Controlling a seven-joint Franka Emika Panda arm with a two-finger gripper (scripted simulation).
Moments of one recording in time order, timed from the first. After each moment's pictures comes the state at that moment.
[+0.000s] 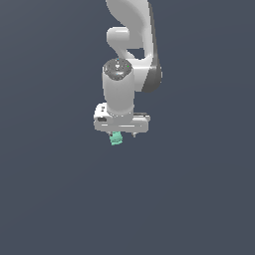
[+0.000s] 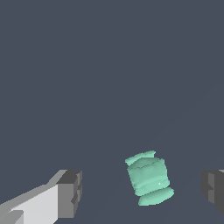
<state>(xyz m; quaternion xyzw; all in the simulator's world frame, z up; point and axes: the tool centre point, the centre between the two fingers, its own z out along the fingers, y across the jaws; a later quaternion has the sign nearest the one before) -0.012 -0.023 0.167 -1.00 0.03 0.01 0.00</state>
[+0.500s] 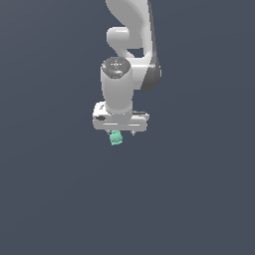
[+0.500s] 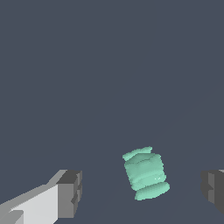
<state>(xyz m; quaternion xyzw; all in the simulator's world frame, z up) -0.017 -0.027 0.170 -1.00 0.02 0.02 0.00</state>
